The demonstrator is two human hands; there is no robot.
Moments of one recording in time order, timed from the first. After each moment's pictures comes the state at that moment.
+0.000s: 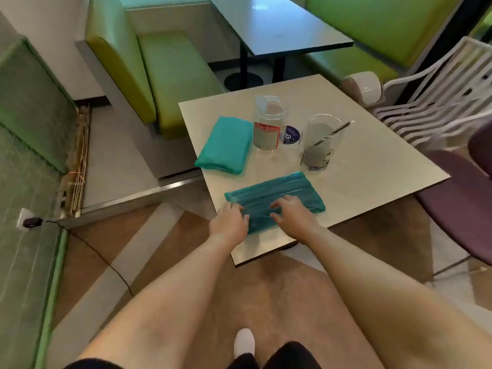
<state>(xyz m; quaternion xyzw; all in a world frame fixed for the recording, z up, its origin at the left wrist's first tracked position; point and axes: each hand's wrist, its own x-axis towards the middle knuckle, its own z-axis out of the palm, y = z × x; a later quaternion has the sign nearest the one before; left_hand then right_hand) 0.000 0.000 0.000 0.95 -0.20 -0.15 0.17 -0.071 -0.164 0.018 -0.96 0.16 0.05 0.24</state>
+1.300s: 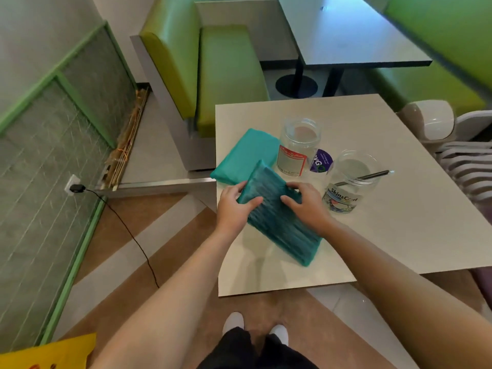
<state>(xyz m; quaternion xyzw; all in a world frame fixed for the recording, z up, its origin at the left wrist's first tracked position) 0.057 -0.060 0.054 0.82 0.01 -0.07 0.56 0.037 -0.253 0.050 -0.91 0.10 0.03 0.40</state>
